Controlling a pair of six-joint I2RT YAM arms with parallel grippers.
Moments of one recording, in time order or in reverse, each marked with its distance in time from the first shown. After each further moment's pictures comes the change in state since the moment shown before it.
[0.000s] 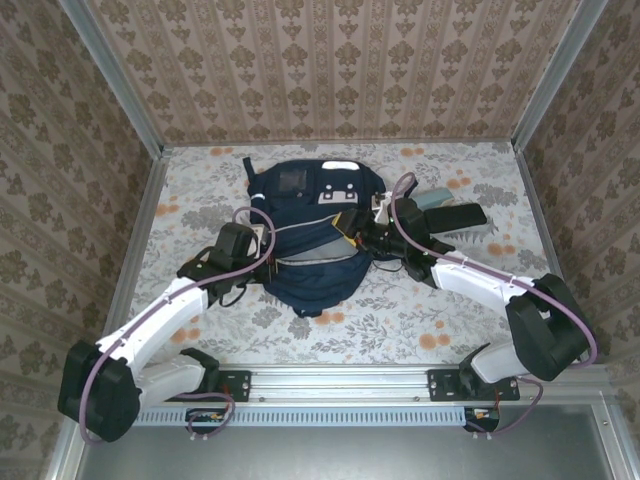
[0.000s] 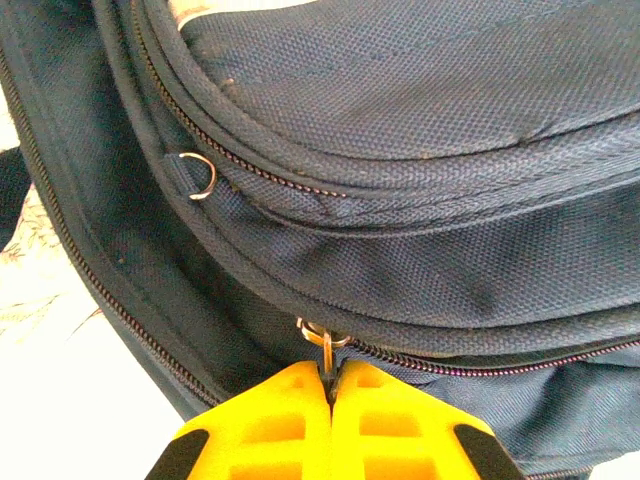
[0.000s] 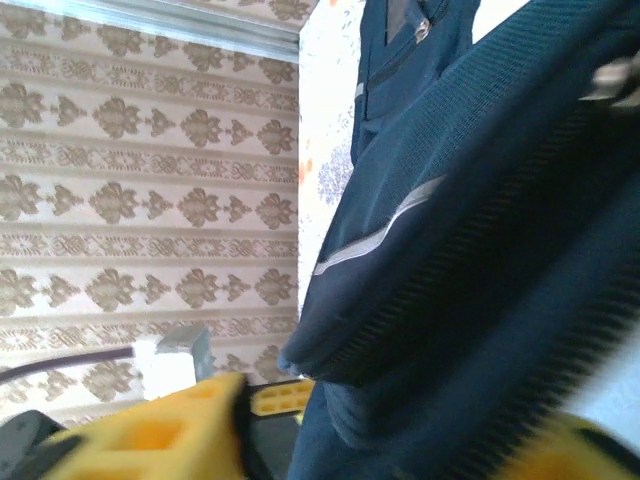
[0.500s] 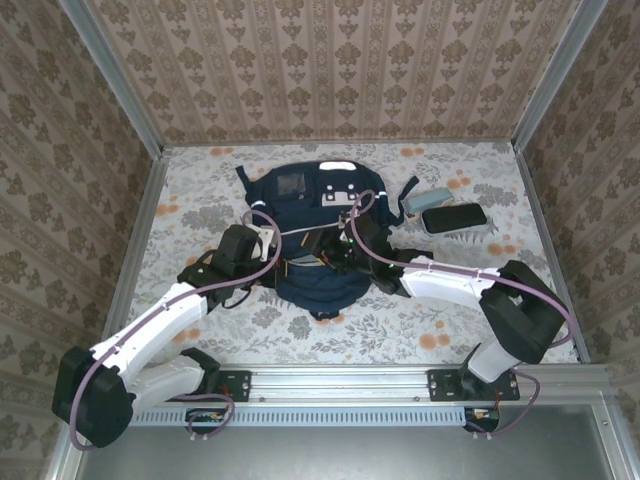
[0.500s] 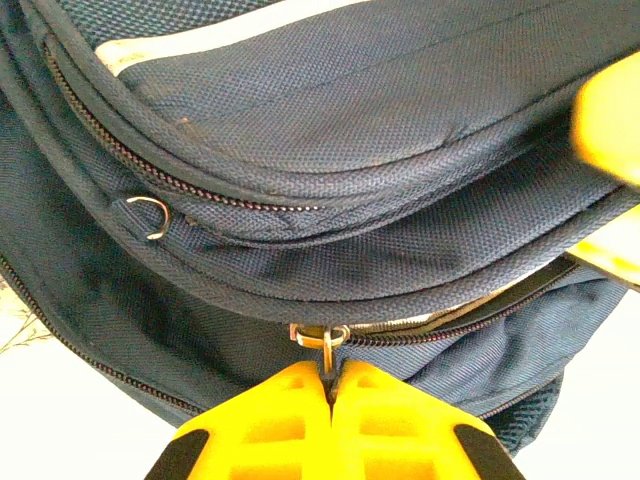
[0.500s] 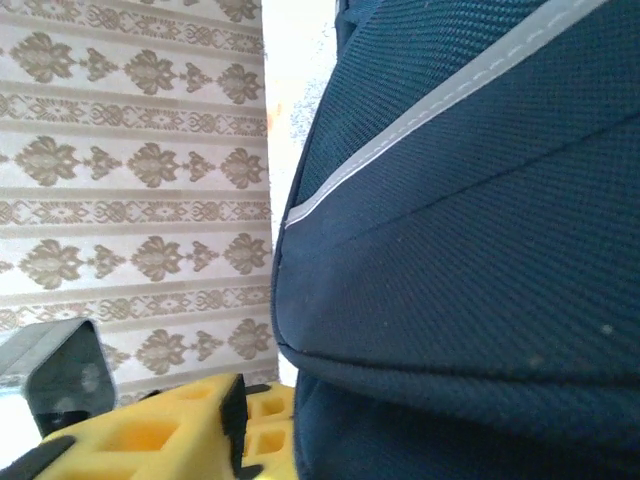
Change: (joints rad) left arm -0.069 -0.034 0.000 0.024 0.044 0.044; right arm 0.229 0.145 0.084 -0.016 0.200 0.096
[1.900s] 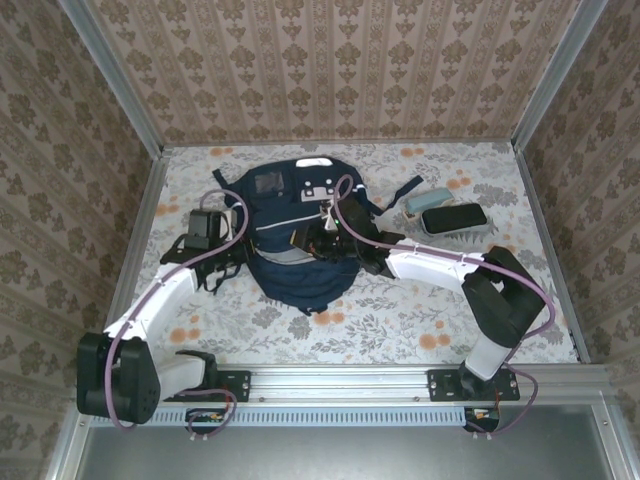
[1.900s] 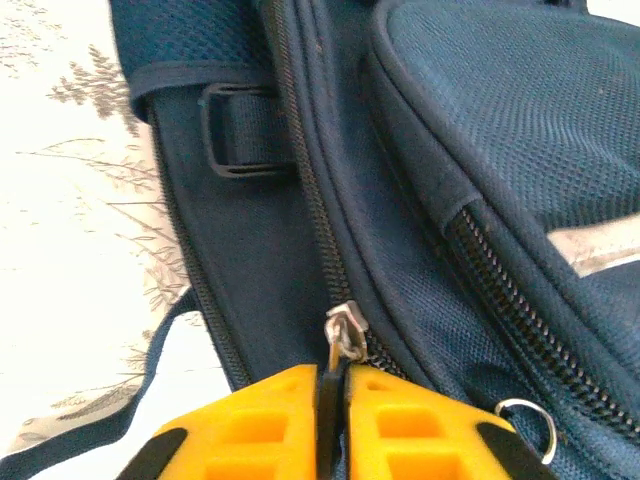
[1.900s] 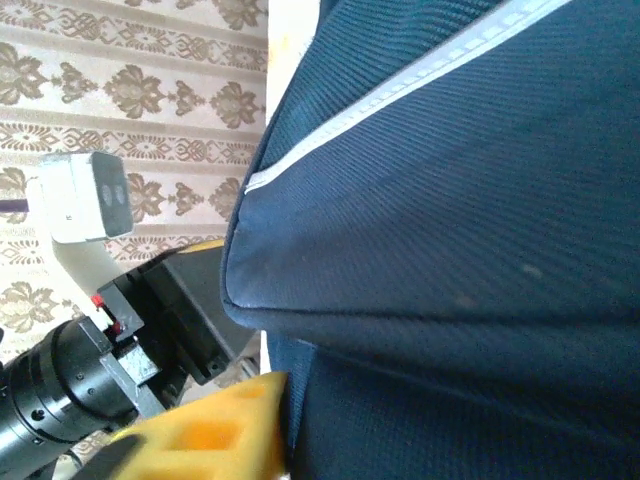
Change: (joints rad) left arm 0.383 0.124 0.045 0.013 -0.004 -0.011; right arm -0.035 0.118 0.203 -0.163 -0.182 -0.172
